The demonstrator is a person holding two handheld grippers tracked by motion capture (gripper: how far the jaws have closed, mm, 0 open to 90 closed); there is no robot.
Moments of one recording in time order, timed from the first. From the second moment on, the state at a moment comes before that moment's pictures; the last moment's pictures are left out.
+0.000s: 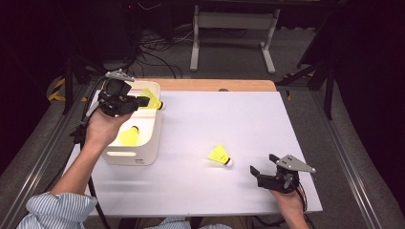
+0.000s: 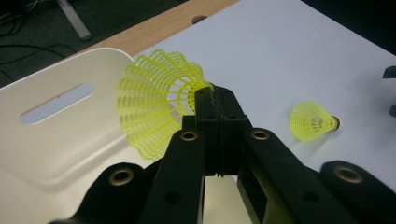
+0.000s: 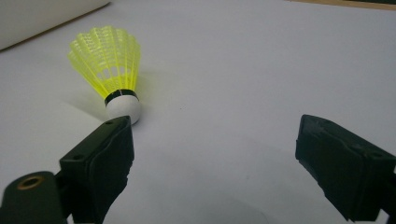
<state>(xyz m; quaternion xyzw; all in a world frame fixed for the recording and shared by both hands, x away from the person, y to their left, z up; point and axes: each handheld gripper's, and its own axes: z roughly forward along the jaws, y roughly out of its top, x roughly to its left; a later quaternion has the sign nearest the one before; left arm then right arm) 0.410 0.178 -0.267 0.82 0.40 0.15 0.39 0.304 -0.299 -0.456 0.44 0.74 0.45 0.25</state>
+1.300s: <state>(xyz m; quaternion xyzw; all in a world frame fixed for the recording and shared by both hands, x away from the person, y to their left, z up) 0.424 0.207 -0.282 0.80 0.45 0.17 0.36 0.304 -0.300 -0.456 0.44 0.74 0.45 0.25</state>
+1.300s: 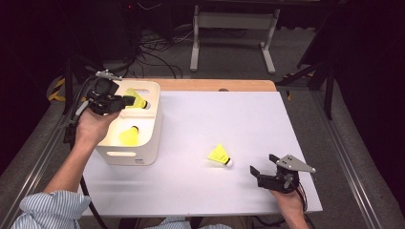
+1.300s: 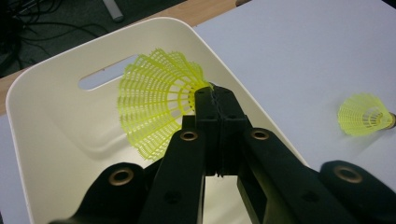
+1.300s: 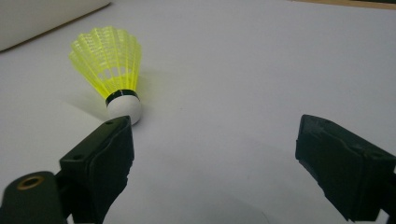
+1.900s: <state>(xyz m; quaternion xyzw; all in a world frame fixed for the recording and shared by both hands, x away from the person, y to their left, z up) 0.435 0.206 -0.299 0.80 0.46 0.15 0.36 0.304 -0.300 -0.456 0.44 0.74 0.45 0.25</state>
